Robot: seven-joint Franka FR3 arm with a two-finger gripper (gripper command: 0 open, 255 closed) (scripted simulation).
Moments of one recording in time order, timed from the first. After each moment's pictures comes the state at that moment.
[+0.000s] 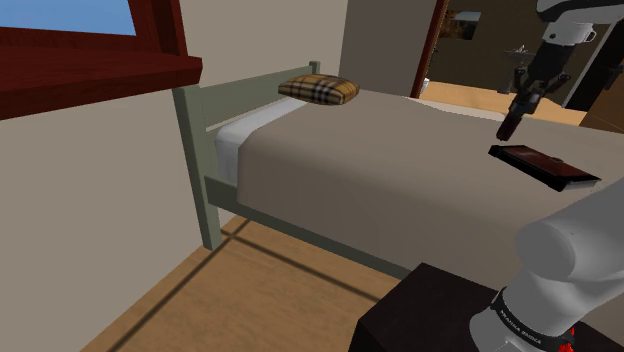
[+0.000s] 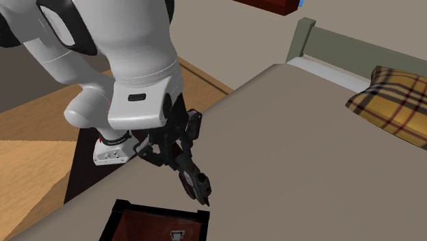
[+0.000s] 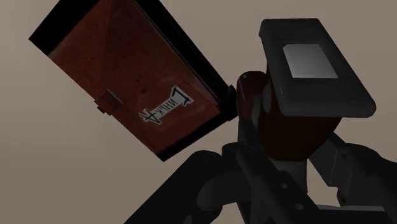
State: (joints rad) arm -0.52 -0.24 -0.43 -1.80 -0.12 1.72 0.15
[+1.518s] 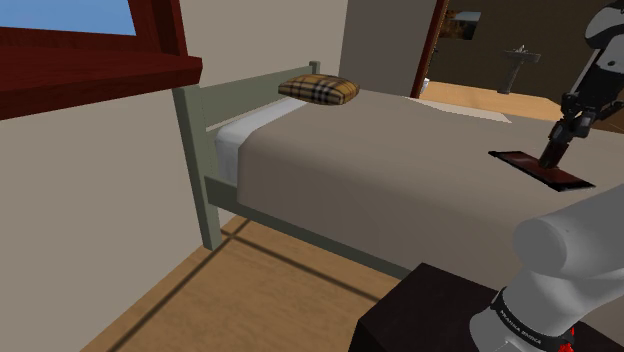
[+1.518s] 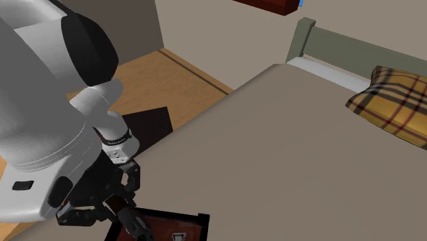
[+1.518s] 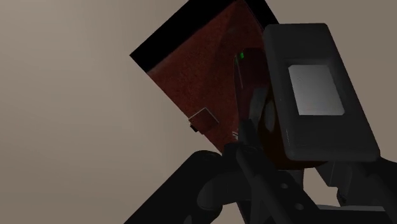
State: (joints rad) arm -0.62 -0.31 -0.60 -1.97 -0.17 1.84 -0.08
